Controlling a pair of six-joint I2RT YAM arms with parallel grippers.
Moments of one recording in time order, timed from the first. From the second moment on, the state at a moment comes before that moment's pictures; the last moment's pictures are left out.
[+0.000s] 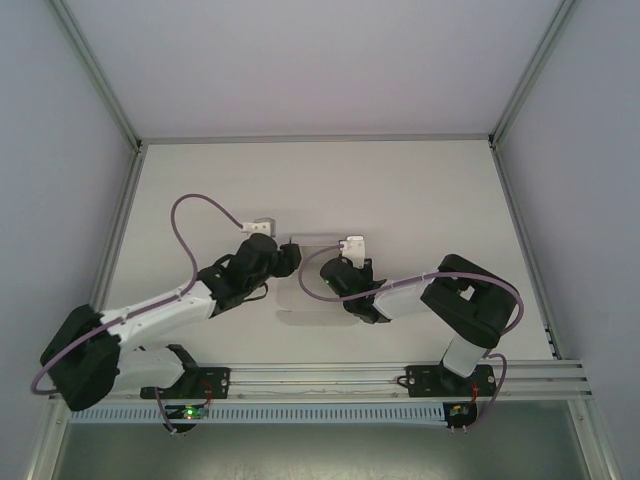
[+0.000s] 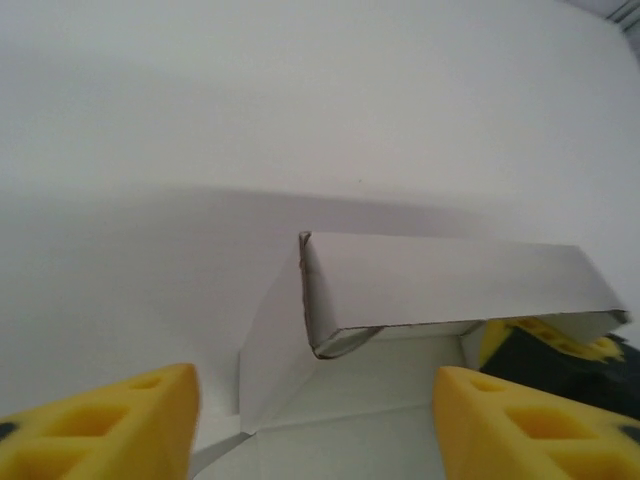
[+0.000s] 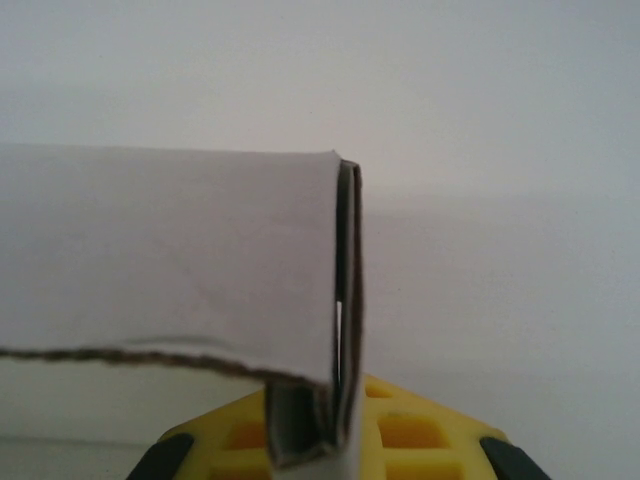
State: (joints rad) left arm -0.73 1.18 0.64 -0.08 -0.18 -0.71; right arm 0.92 1.71 0.60 0.36 0.75 0.59
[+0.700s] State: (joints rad) left arm -0.73 1.43 0.60 -0.02 -0.17 -0.61; right arm 0.93 1.71 0.60 0.35 0.74 0.57
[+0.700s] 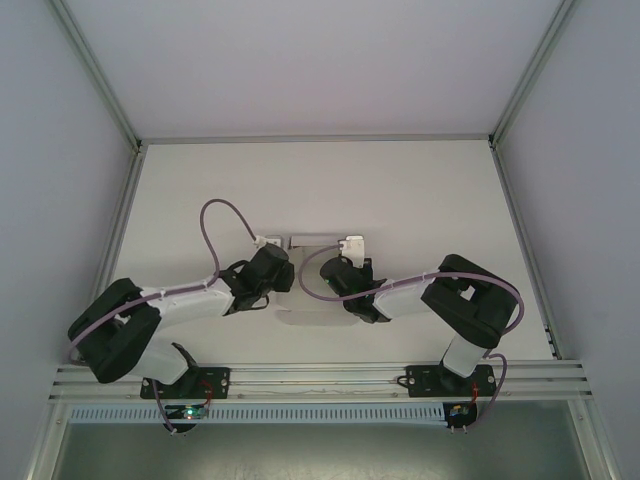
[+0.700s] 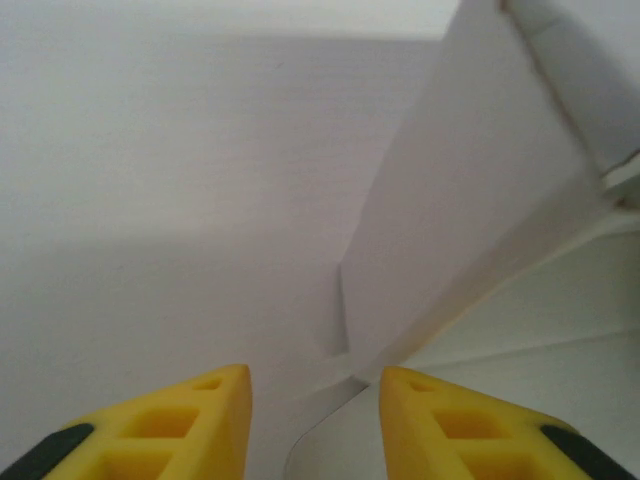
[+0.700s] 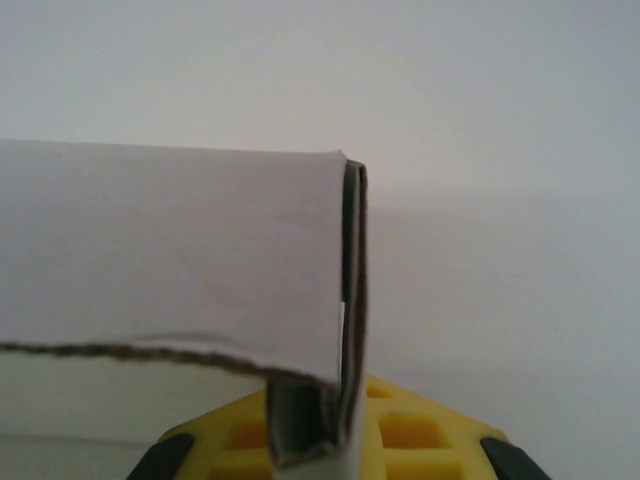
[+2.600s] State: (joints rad) left arm -0.81 1.37 0.74 -0.19 -0.53 -0.69; right arm 0.93 1.42 0.67 0.10 0.53 0.55
